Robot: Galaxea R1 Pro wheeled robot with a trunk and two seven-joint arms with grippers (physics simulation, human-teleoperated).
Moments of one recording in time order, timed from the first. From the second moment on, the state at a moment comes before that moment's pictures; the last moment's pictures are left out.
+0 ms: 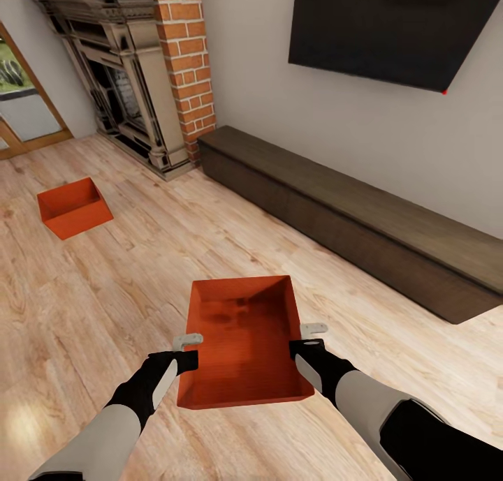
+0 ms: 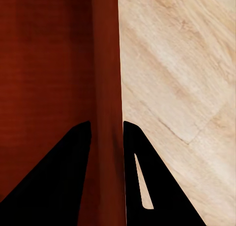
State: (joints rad) left arm -0.69 -0.06 0.02 -0.55 0.11 0.44 0.05; right arm -0.90 0.12 0.68 -0.19 -0.61 0.20 -0.36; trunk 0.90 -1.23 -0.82
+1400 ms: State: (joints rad) left arm -0.69 -0.06 0.02 -0.54 0.11 0.44 0.05; right arm -0.90 0.12 0.68 -0.19 -0.61 0.19 -0.35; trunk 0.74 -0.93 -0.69
